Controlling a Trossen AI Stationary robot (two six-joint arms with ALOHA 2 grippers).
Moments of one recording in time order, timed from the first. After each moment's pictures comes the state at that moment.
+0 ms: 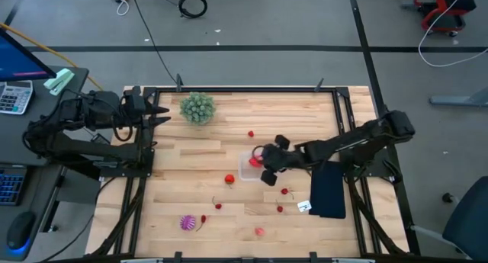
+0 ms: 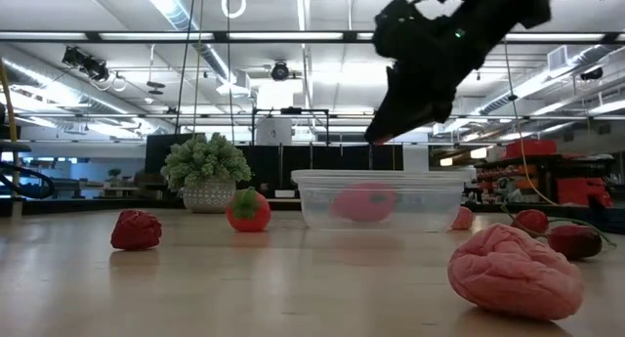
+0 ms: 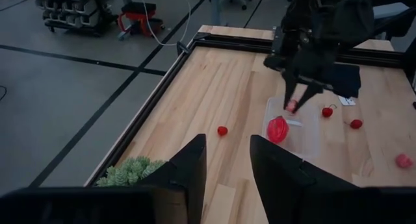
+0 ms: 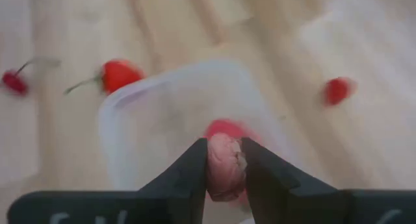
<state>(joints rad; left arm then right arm) 0.06 0.69 1.20 -0.93 -0.28 -0.07 0.18 1.60 0.91 -0.17 0.33 0.45</state>
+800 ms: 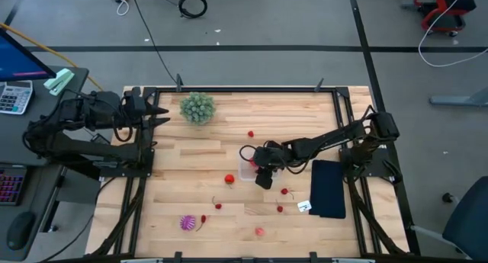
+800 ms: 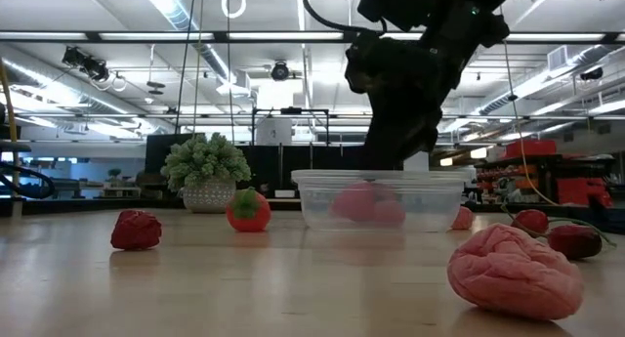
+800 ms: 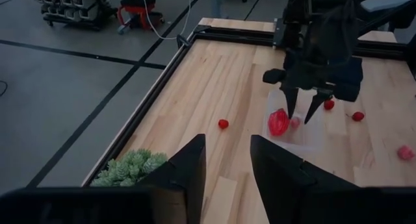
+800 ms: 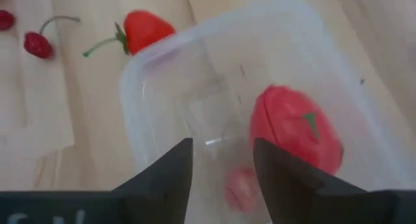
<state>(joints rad) 0.06 0.69 1.20 -0.96 -0.28 -0.07 0.11 1.72 1.00 -0.23 0.07 0.49</state>
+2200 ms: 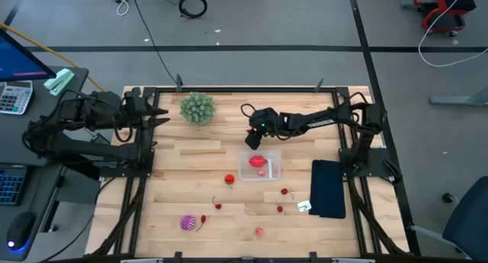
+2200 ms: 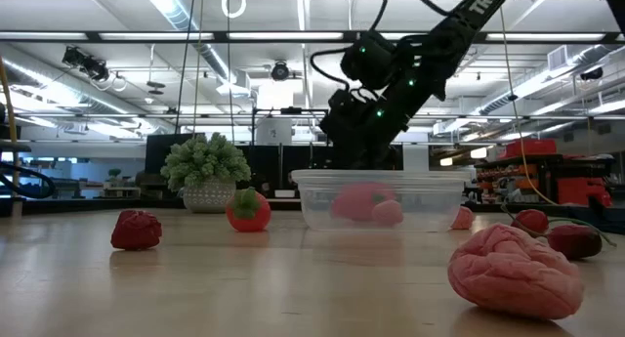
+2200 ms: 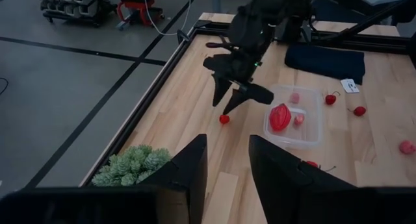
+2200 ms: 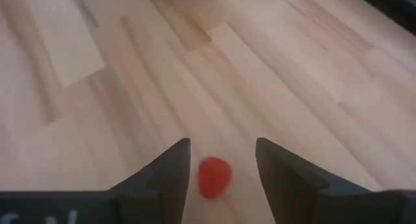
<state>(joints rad) 0.06 0.69 1.20 -0.98 -0.28 -0.07 -0.25 1.84 1.01 0.05 0.17 0.30</state>
